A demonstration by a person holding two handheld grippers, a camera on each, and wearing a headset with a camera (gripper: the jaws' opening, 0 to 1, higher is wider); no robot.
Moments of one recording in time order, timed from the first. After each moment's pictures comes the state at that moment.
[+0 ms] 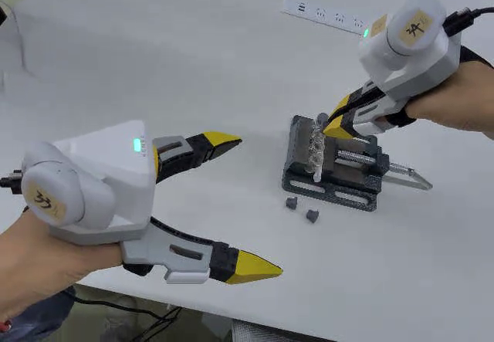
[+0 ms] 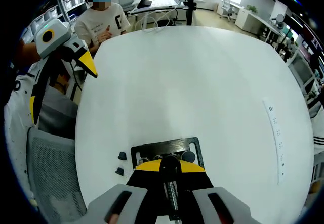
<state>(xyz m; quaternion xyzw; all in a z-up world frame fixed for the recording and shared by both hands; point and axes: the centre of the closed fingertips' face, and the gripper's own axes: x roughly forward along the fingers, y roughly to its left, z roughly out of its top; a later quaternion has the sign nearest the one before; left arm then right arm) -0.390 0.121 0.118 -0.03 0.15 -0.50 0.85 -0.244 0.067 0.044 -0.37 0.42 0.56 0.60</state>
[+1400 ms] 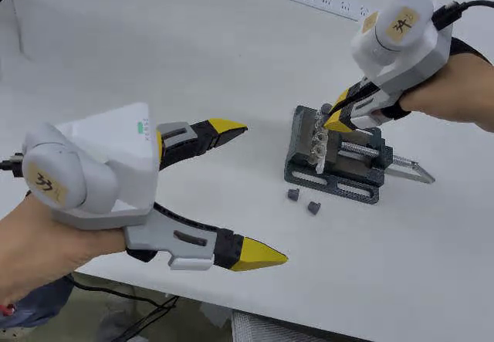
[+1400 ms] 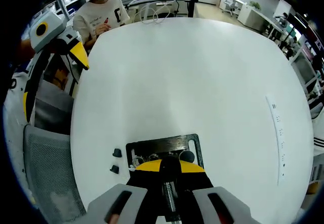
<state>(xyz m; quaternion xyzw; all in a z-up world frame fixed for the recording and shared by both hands) -0.385 0.125 0.119 -0.04 0.14 -0.50 0.85 -0.240 0.069 0.030 -0.40 0.44 0.55 0.59</state>
